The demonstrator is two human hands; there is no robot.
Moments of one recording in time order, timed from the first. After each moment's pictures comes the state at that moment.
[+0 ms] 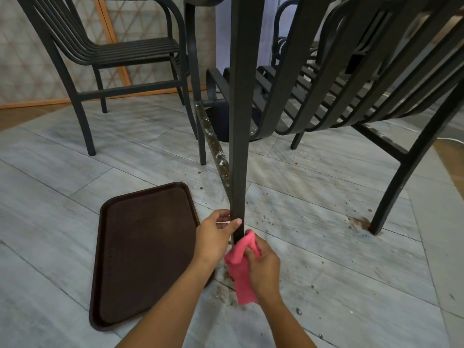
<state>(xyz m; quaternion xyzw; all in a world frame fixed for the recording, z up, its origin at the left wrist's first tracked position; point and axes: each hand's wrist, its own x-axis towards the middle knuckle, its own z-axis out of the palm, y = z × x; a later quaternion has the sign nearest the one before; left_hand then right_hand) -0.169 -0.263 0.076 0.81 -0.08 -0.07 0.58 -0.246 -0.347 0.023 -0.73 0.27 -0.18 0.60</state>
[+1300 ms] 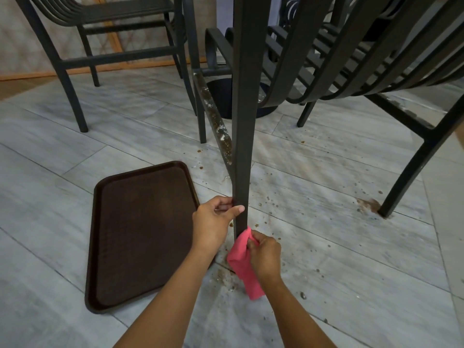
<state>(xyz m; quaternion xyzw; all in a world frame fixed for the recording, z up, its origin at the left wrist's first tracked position) -0.163 -0.264 0.055 0.78 -0.04 -0.09 0.61 -0.233 -0.357 -0.017 -0.80 0.30 -0.09 0.52</state>
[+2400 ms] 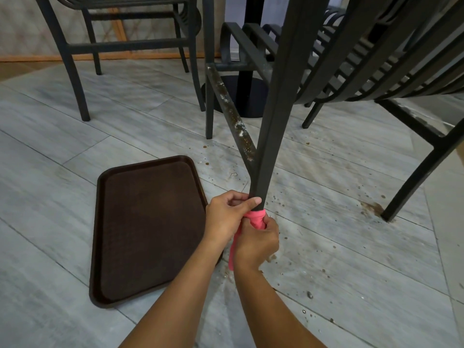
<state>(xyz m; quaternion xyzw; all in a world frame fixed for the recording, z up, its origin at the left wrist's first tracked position) -0.152 -0.257 0.052 0.71 -0.03 -0.16 0.69 -0.191 -0.289 0.018 -0.59 0.49 -0.36 0.53</state>
